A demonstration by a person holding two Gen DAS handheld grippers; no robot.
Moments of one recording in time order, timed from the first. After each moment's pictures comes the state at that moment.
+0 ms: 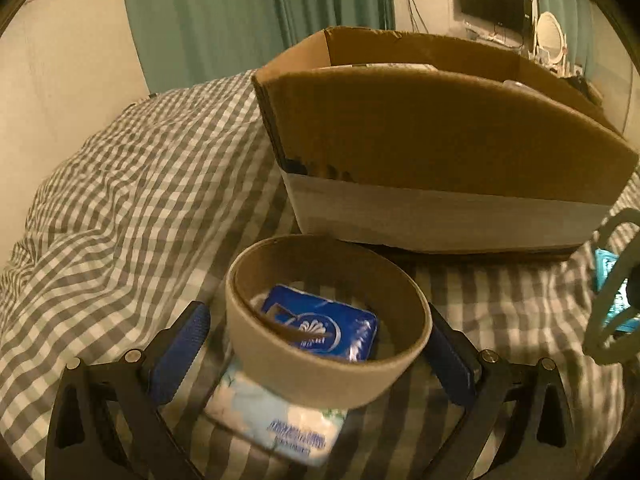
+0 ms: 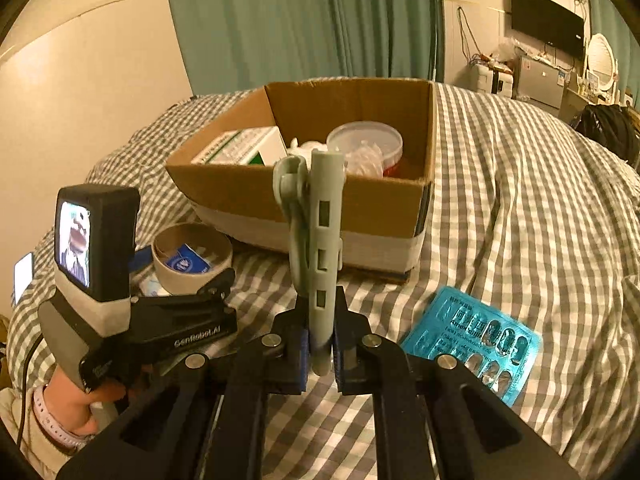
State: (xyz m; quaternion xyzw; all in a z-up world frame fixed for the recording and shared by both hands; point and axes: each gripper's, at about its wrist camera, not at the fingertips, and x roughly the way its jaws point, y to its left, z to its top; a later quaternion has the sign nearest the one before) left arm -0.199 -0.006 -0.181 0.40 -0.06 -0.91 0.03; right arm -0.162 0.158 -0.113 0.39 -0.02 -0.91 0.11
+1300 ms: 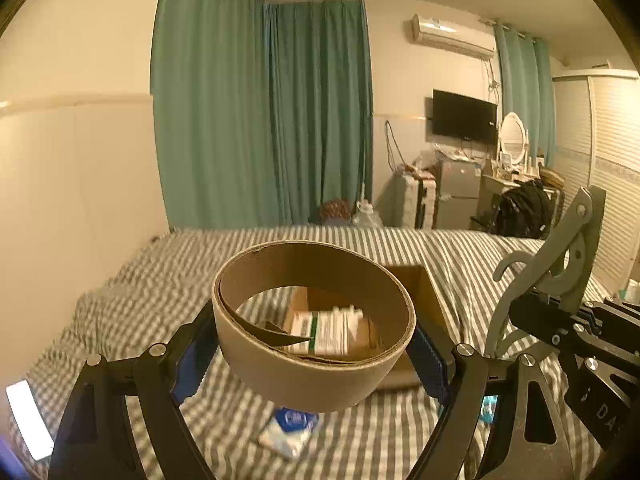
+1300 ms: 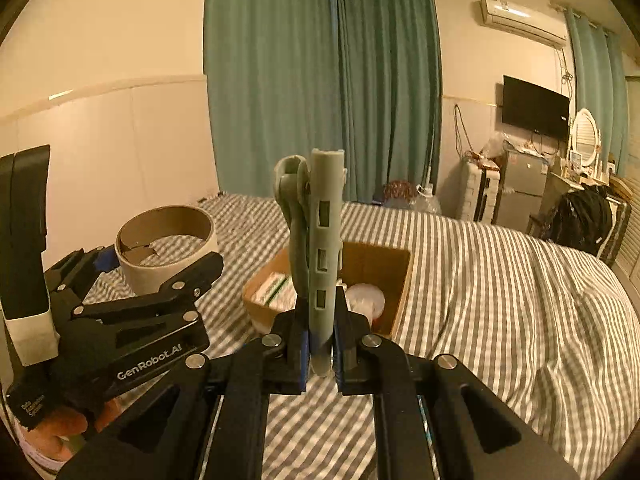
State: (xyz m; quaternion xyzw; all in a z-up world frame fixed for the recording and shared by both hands) left arm -0.100 0.010 0.039 0.19 -0.02 -0.98 -0.01; right arm -0.082 0.153 0.056 0.23 0.01 -0.97 0.11
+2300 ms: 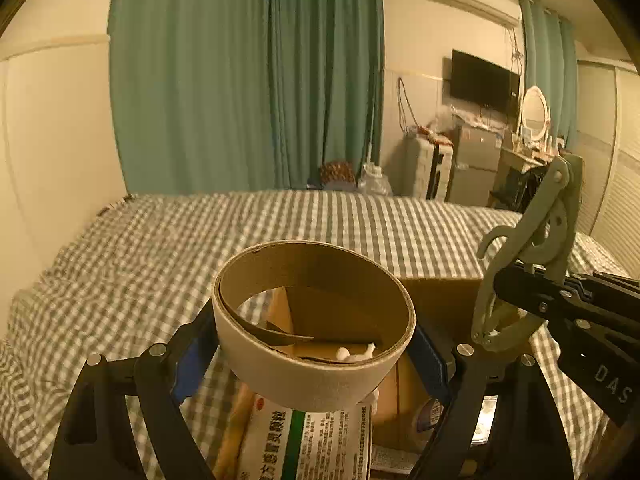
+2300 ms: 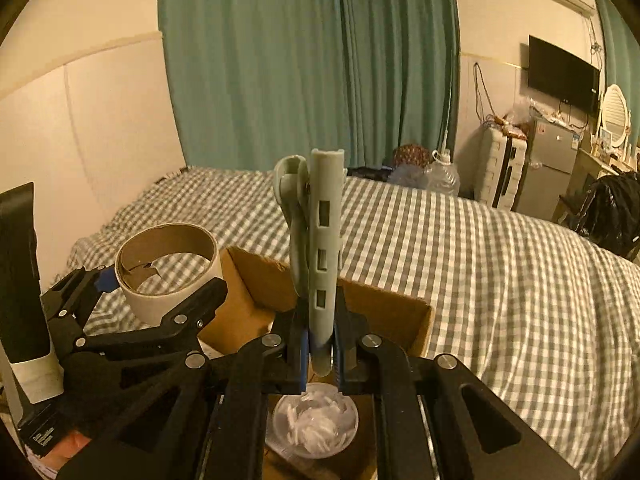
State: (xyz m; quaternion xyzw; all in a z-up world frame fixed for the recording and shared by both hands) left arm -0.303 0.027 -0.051 0.28 0.00 -0.96 -0.01; right arm -0.328 0.172 -0.018 0.31 0.01 -0.94 0.13
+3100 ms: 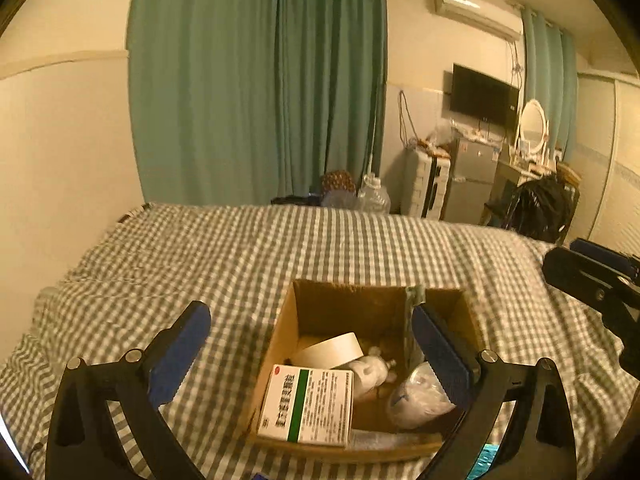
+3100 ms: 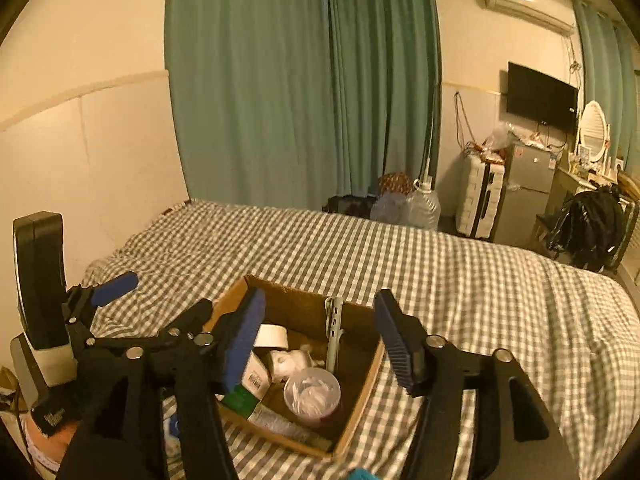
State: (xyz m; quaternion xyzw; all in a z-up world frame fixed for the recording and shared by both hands) left arm -0.232 0.030 0.020 0.26 0.01 -0.97 0.00; right arm -0.230 0.194 0.066 0.26 0.00 -0.96 0.11
